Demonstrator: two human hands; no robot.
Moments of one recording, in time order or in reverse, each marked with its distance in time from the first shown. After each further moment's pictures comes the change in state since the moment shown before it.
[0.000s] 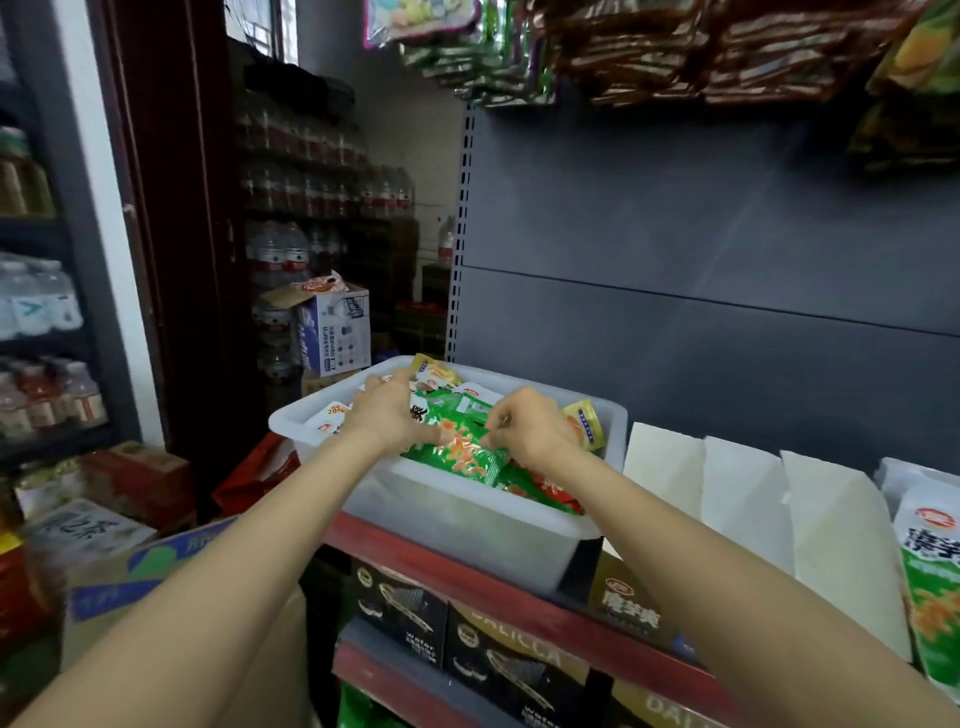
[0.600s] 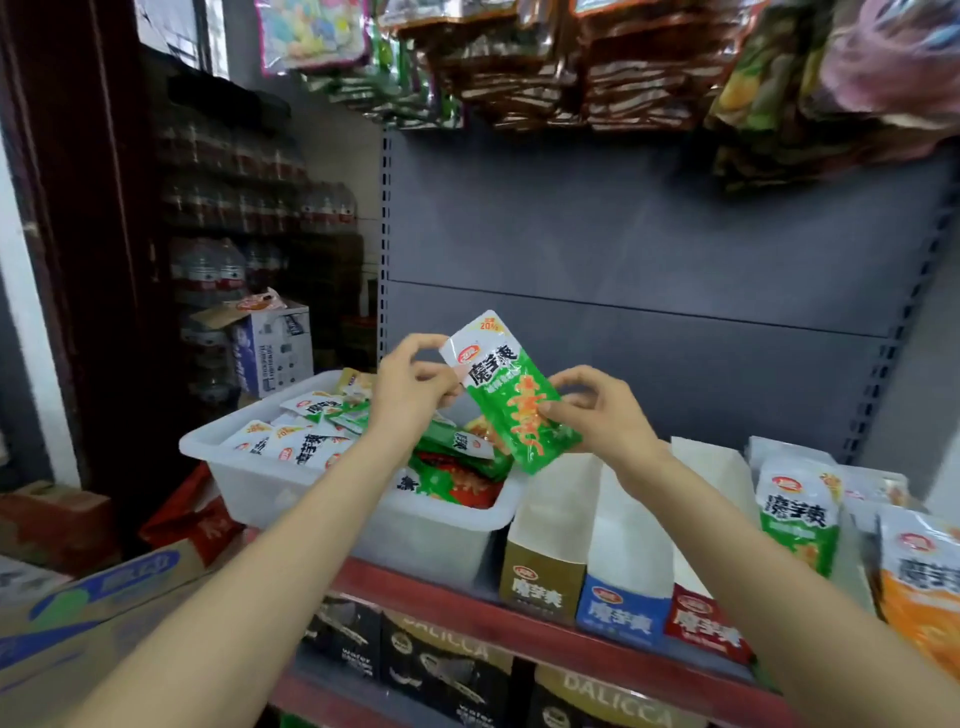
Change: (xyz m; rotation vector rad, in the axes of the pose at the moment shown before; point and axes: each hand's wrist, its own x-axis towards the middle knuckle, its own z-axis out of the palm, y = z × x) left_hand -0.040 0.111 0.019 -1.022 0.136 0.218; right_hand -0.080 0.071 -0.096 0.697 0.257 0.013
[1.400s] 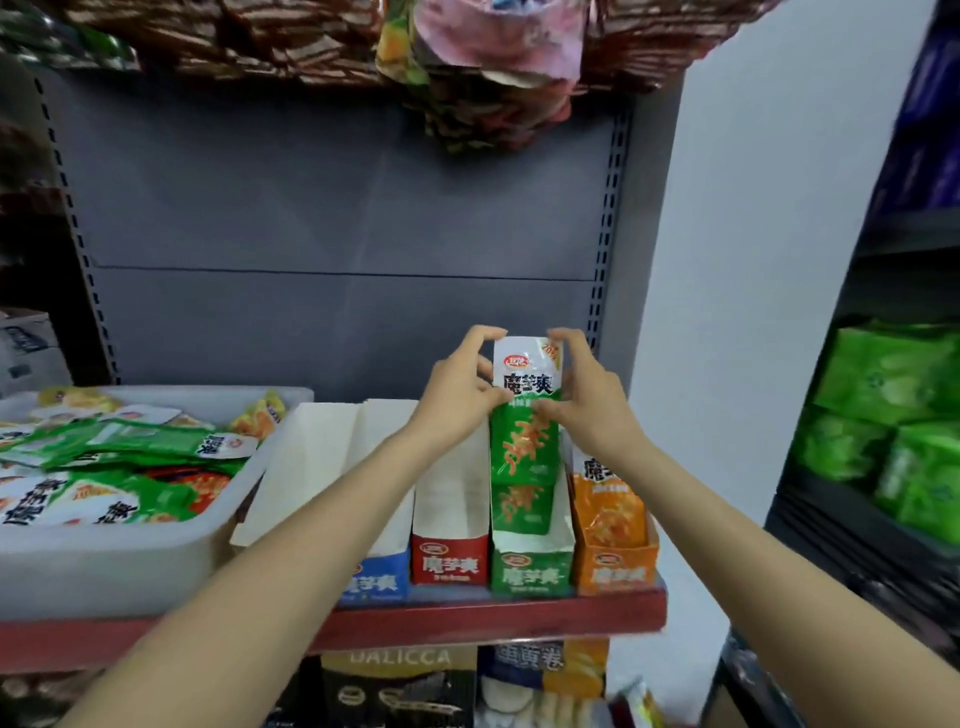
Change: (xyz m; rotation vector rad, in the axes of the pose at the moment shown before) left_hand -0.066 0.018 0.255 0.254 -0.567 0.258; right_hand -0.076 0.045 -0.205 -0.654 0.344 -0.059
